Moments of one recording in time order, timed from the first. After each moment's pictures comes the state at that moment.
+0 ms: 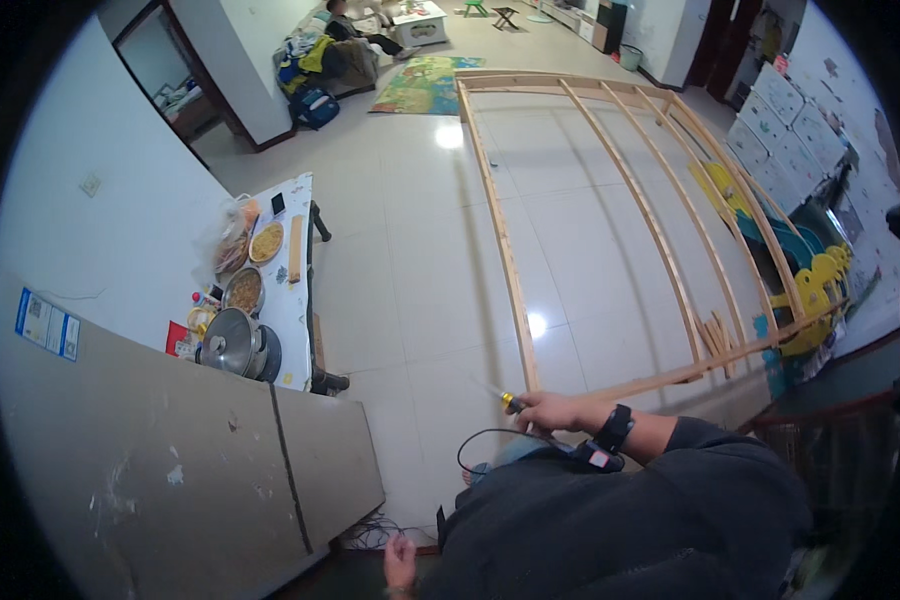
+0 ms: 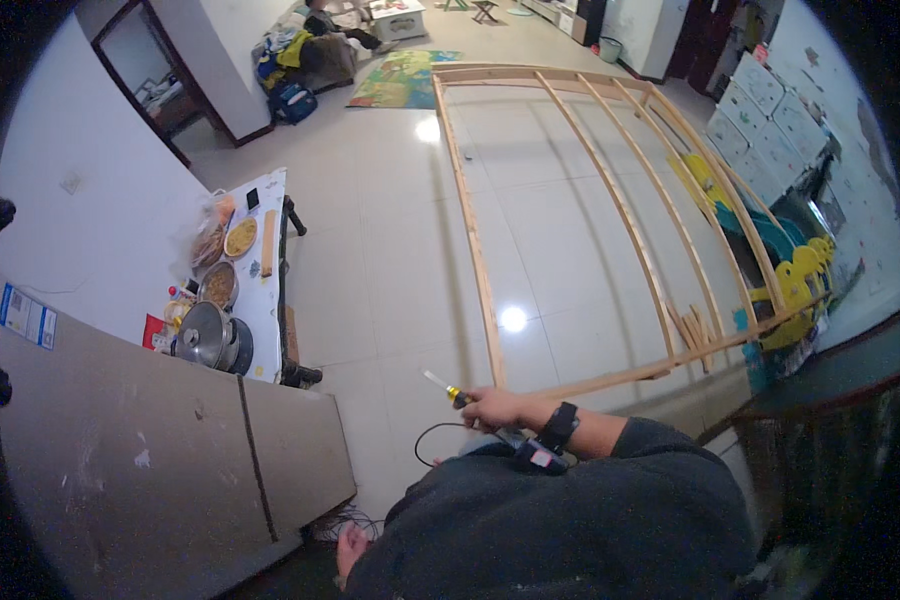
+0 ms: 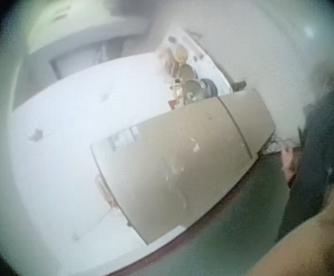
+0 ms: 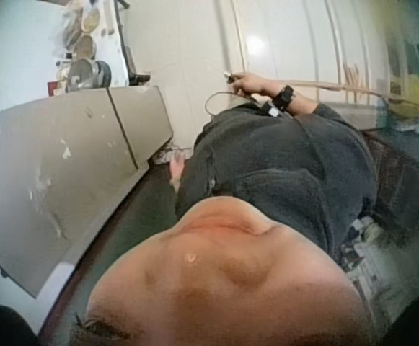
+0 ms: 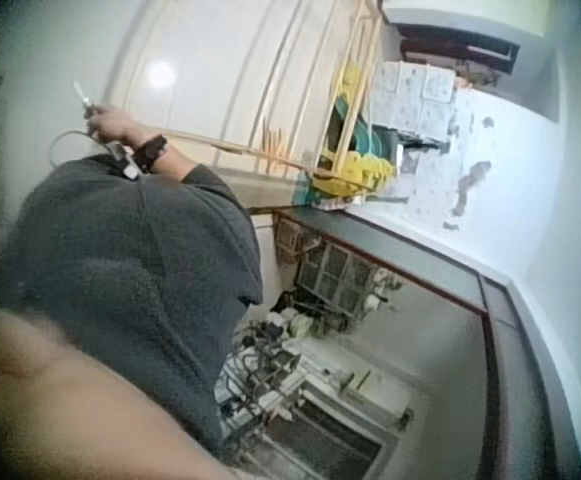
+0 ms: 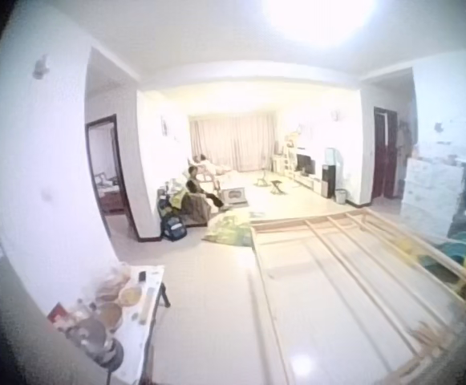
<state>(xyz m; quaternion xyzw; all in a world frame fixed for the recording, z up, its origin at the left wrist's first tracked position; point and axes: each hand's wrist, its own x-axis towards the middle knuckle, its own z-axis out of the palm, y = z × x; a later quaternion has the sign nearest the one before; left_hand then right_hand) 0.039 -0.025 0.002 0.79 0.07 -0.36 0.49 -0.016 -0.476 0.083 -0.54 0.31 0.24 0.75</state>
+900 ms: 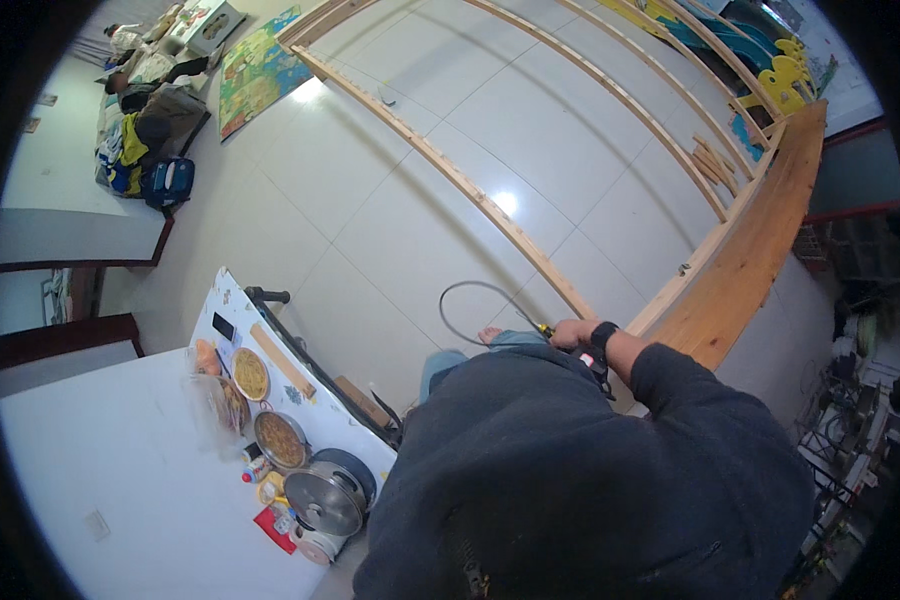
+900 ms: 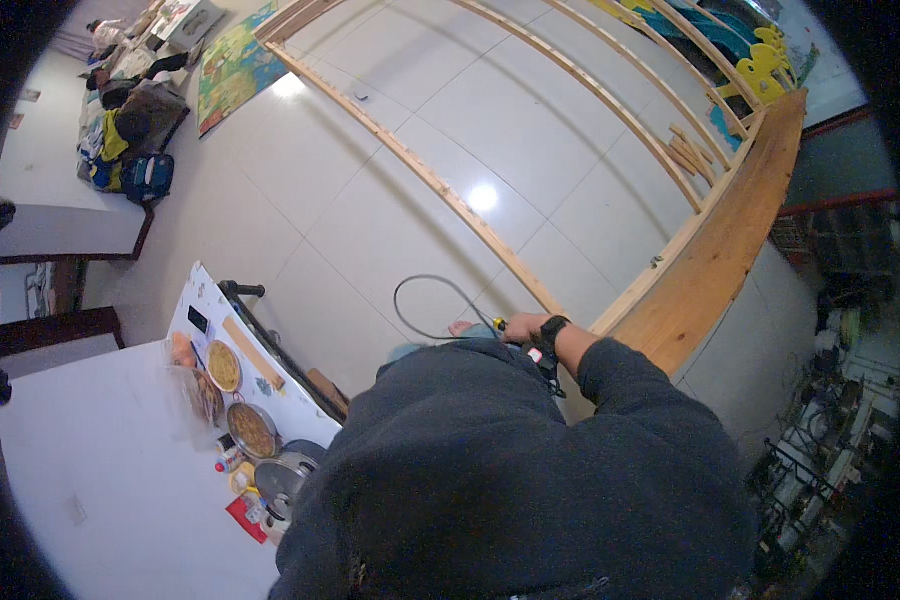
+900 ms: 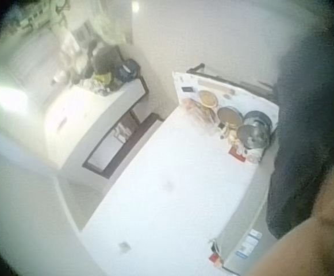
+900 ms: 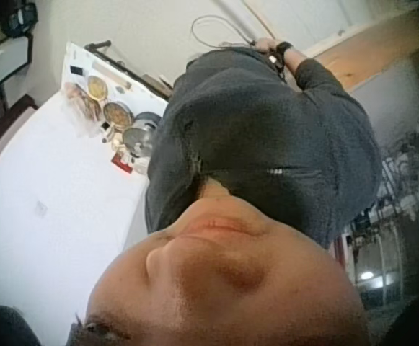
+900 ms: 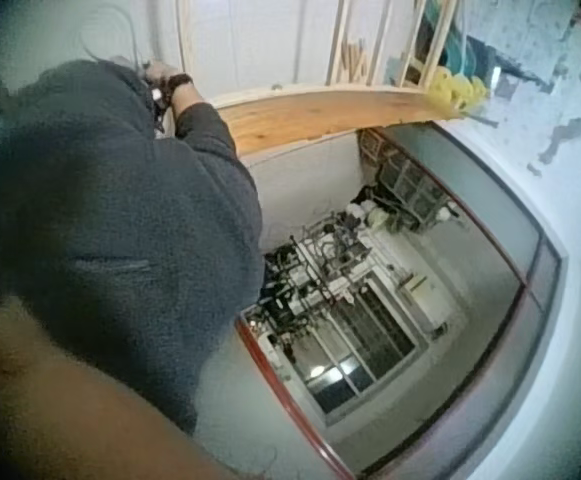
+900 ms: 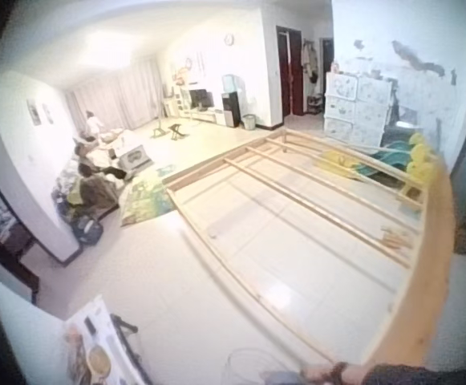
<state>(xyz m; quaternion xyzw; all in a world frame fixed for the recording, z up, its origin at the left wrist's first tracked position) 0.571 -0.356 0.030 0.83 -0.19 -0.49 0.17 0.187 -0.652 -0.097 -0.67 0.42 0.28 0.54</state>
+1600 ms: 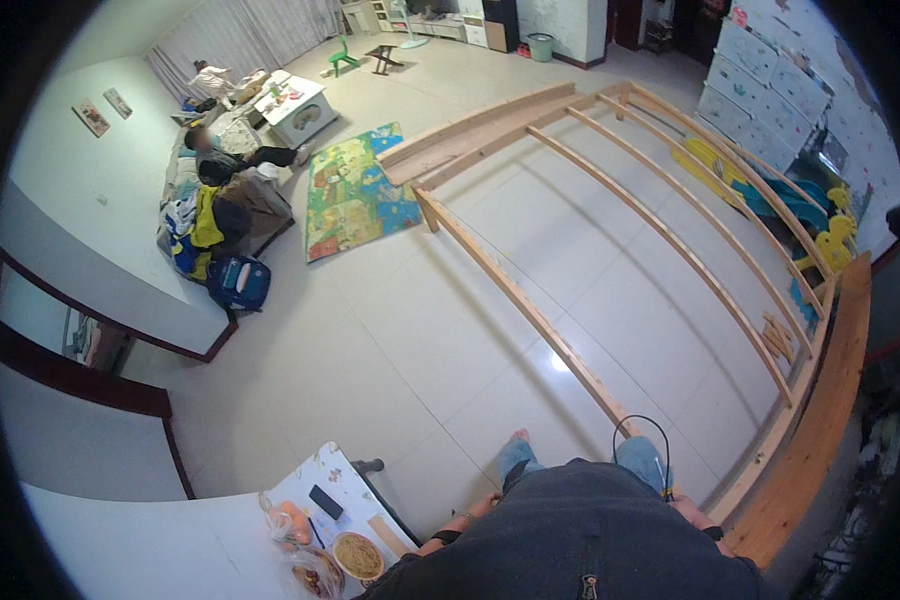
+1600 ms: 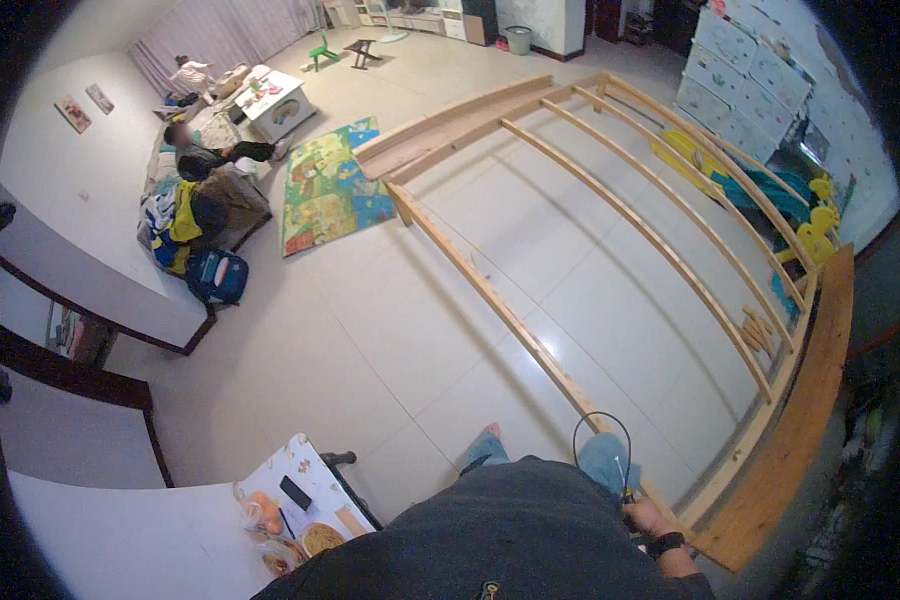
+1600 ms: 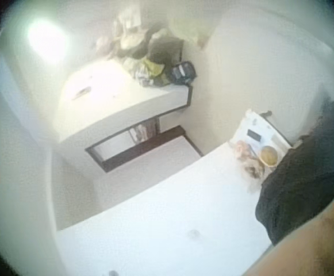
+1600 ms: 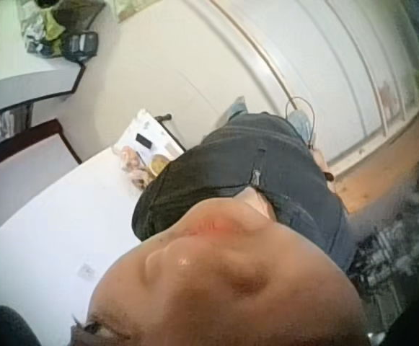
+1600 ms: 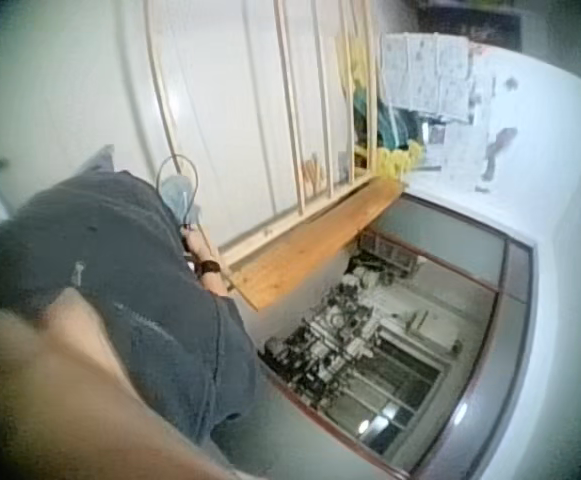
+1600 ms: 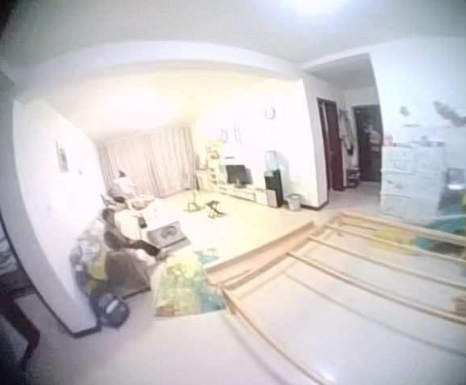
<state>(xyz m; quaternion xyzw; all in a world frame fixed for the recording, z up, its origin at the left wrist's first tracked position) 0.855 -0.820 -0.061 0.64 -0.41 -0.64 0.08 0.405 -0.812 0.048 -0.34 0.72 -0.04 0.60</state>
